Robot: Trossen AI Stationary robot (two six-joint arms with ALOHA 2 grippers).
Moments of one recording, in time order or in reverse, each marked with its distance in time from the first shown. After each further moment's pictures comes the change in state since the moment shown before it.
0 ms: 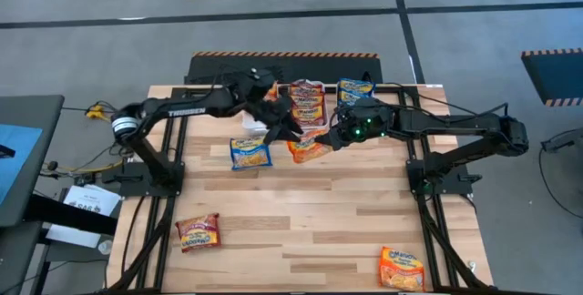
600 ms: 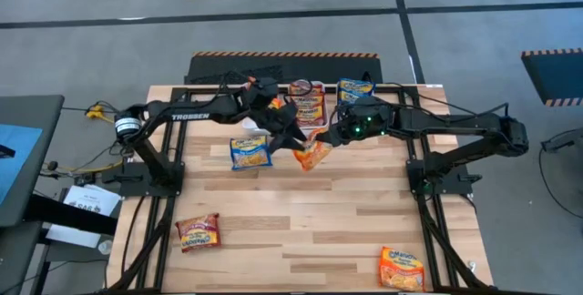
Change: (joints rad) left arm -0.074 0.027 0.000 0.049 -0.029 0.013; right arm -0.018 0.000 0.000 0.008 0.003 0.051
